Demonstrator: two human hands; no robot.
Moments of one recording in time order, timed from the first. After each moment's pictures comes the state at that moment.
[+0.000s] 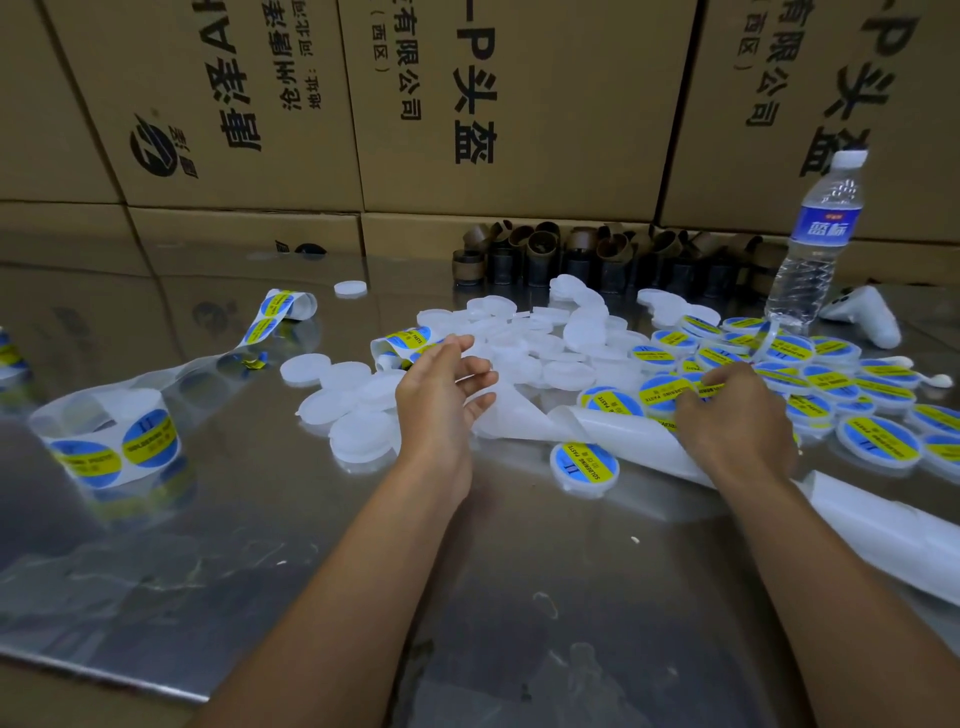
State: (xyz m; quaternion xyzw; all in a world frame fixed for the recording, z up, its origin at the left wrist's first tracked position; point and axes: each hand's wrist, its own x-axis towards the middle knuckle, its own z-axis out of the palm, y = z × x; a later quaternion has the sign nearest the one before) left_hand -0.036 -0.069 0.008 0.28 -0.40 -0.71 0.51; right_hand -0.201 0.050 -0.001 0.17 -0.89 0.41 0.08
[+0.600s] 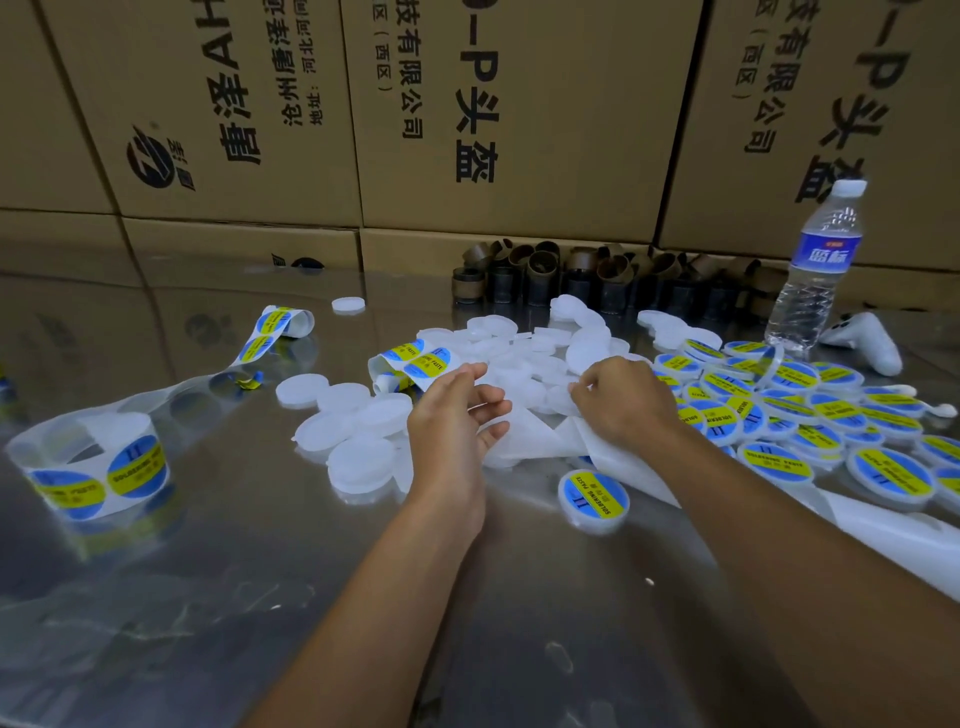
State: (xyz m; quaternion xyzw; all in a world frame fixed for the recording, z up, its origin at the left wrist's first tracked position) left_hand -0.041 -0.070 0.006 0.27 -0.39 -0.73 0.50; right_hand -0.200 -0.034 0.012 0.40 -0.89 0.21 0.05
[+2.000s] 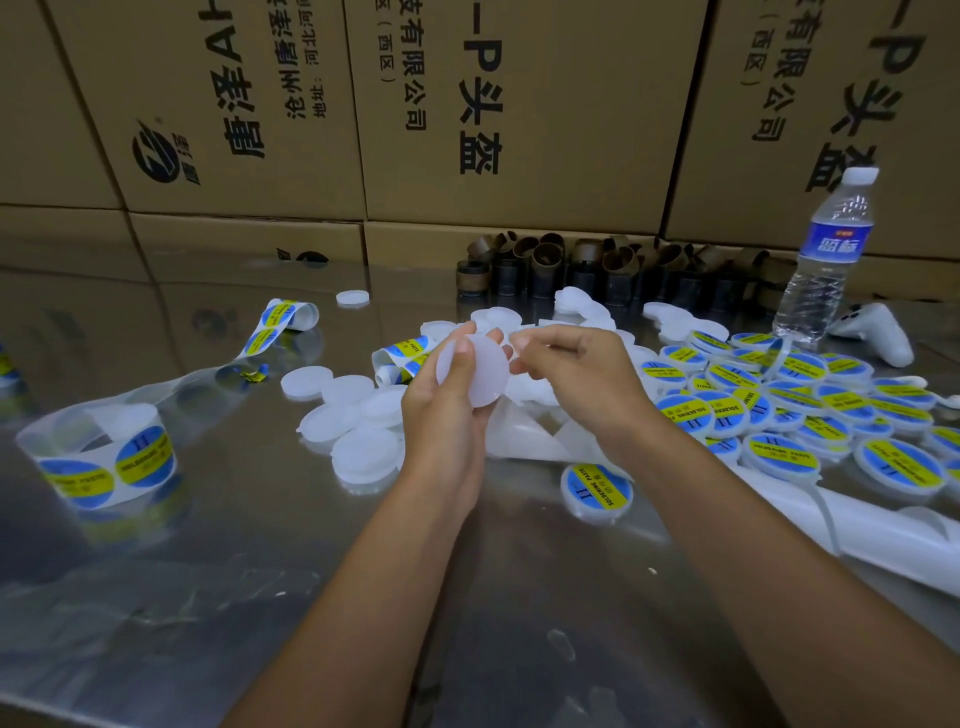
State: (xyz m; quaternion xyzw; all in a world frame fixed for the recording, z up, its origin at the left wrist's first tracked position) left_hand -0.041 -0.075 0.009 0.17 -0.38 -0.74 0.53; right_hand -0.137 -0.025 0.035 0.42 -0.64 0.61 -0.20
